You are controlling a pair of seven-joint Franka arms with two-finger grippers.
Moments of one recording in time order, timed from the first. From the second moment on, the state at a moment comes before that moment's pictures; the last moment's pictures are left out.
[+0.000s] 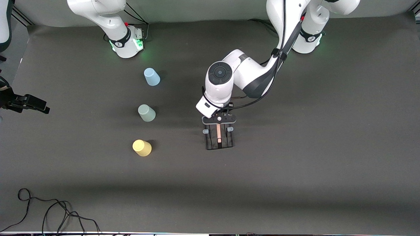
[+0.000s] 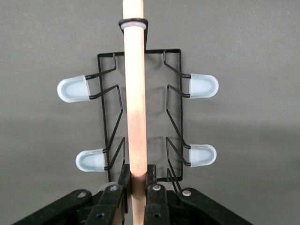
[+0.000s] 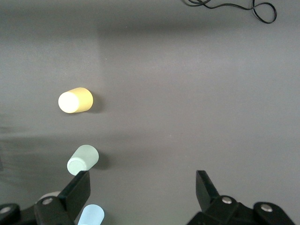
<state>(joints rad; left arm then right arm) -0.77 0.58 -0.01 -1.48 -0.07 2.08 -0.81 0.07 0.08 -0.17 -1.56 0.00 1.62 -0.02</state>
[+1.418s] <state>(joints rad) -0.23 0.25 0.03 -1.52 -0.02 1.77 -0.29 0.14 0.12 -0.16 -1.56 0.04 1.69 0.01</state>
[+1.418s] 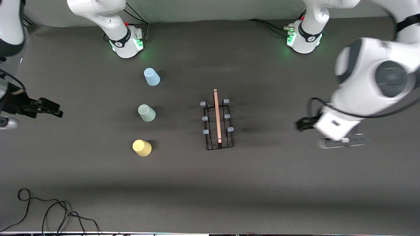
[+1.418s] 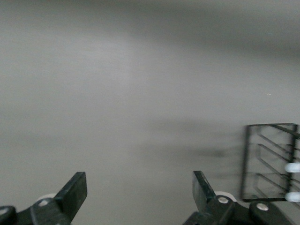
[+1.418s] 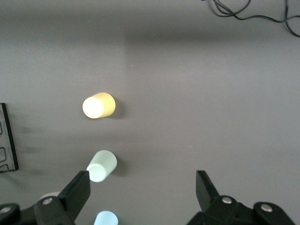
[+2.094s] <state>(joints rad) 0.05 0.07 0.03 -1.71 -0.01 1.78 0.02 0.25 0.33 -0.16 -1.59 0.05 1.91 0.23</state>
